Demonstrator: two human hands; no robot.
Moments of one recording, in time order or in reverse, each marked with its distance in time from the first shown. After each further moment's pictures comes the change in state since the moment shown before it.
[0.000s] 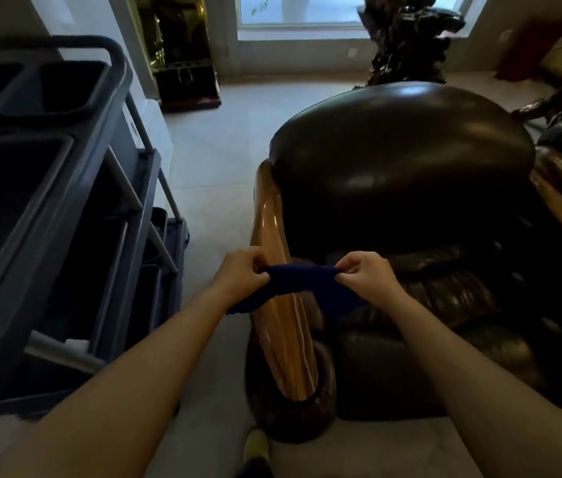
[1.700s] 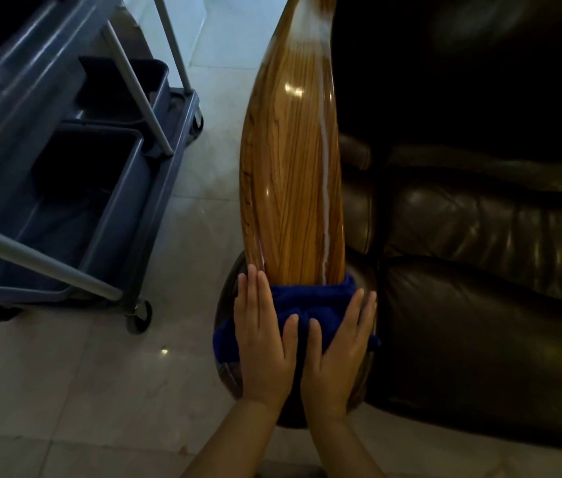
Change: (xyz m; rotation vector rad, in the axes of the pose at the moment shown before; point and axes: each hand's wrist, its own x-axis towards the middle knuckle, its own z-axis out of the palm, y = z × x) left_hand -0.077 -0.177 0.415 -0.082 0.582 -0.224; right_hand -0.052 0.255 0.365 0.218 0.431 -0.005
